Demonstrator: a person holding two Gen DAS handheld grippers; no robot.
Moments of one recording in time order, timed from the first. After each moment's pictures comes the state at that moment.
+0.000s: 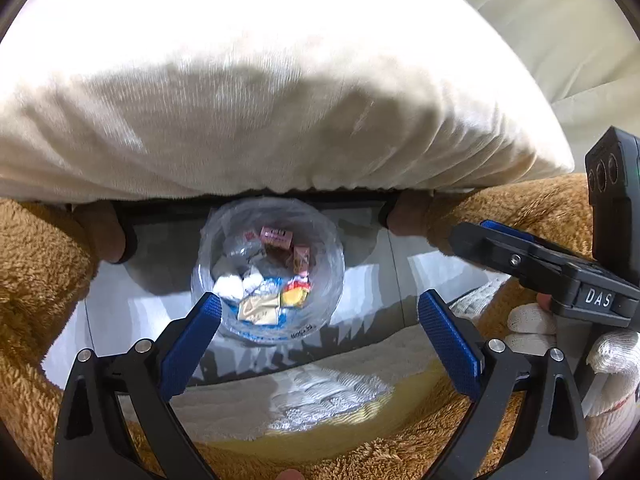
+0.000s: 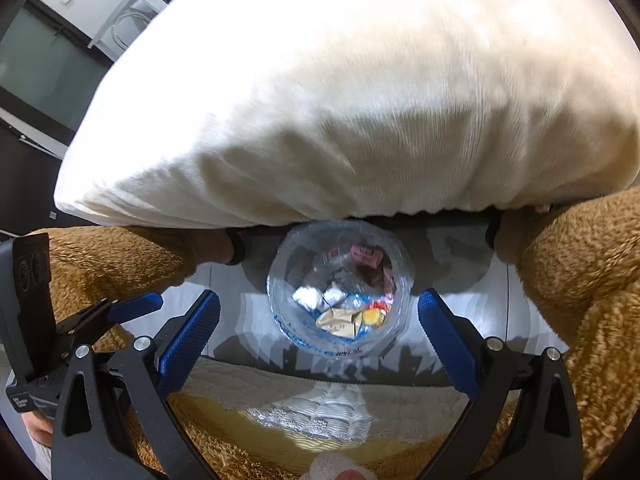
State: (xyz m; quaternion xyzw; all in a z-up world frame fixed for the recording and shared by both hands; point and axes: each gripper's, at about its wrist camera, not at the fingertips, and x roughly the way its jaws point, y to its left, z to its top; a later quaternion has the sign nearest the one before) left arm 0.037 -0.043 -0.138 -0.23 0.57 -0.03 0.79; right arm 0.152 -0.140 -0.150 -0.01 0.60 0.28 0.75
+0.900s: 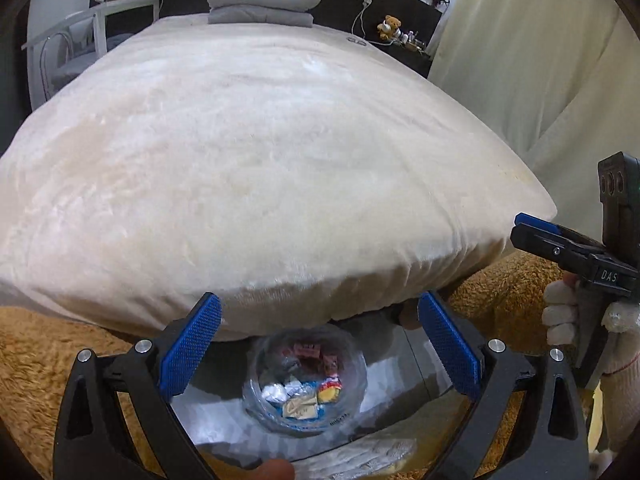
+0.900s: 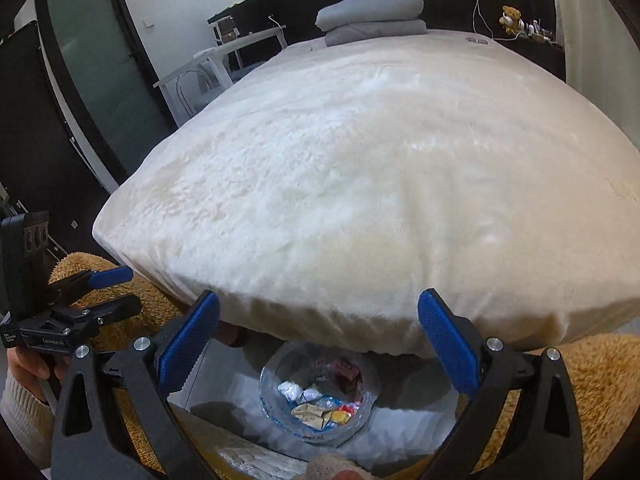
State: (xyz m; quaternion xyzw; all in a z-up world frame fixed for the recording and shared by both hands) left arm 0.033 -0.009 -0.020 -0.14 0.41 0.00 0.90; right arm 0.167 -0.170 -0.021 -0.04 0.40 0.35 0.85
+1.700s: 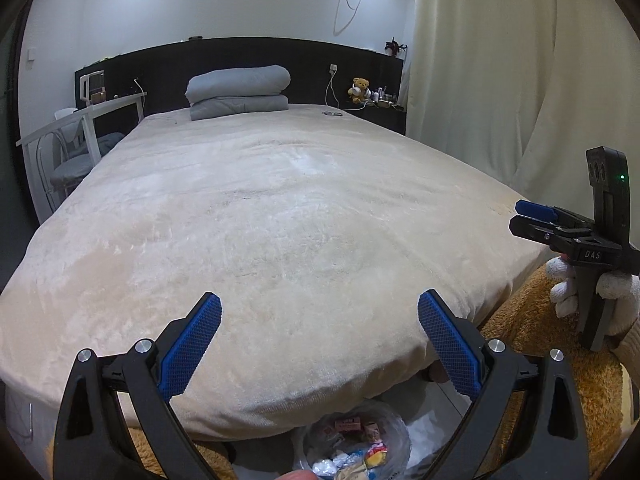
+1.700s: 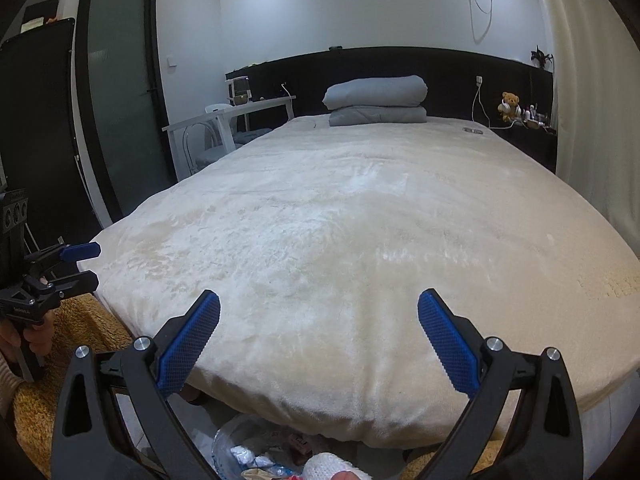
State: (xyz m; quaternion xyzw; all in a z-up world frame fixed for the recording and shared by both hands) left arm 0.042 0.003 0.031 -0.04 0.28 -0.01 0.96; right arm 0.186 -0.188 0.024 -0.06 0.25 0.35 0.90
